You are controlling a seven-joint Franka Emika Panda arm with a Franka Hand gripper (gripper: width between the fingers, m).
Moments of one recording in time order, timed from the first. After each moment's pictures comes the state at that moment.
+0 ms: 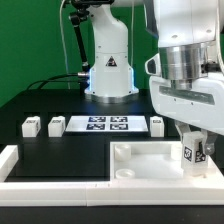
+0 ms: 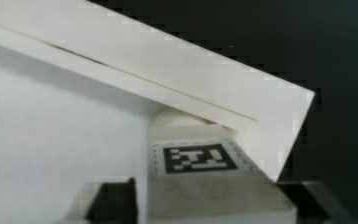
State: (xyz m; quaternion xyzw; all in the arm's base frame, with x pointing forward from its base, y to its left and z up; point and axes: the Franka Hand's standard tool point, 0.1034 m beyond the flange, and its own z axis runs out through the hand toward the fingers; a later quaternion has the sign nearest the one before) arm 0.626 0.121 0.072 -0.83 0.55 0.00 0.08
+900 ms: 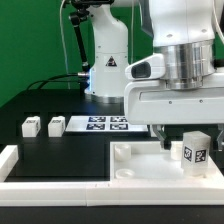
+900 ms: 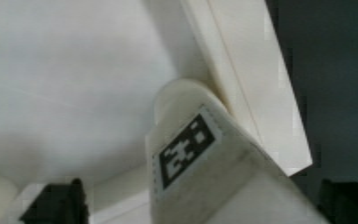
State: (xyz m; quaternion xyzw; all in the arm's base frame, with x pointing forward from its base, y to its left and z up) arm 0.629 0.111 0.073 -0.99 0.14 -0.03 0.07
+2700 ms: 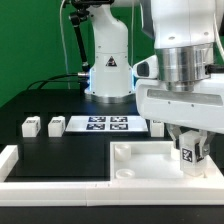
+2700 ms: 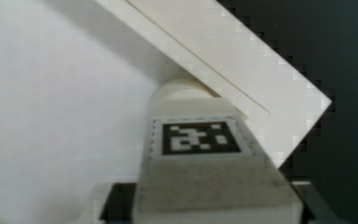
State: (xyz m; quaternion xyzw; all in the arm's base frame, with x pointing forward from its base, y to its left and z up) arm 0.631 0.111 0.069 -0.90 0.44 -0.01 0.07
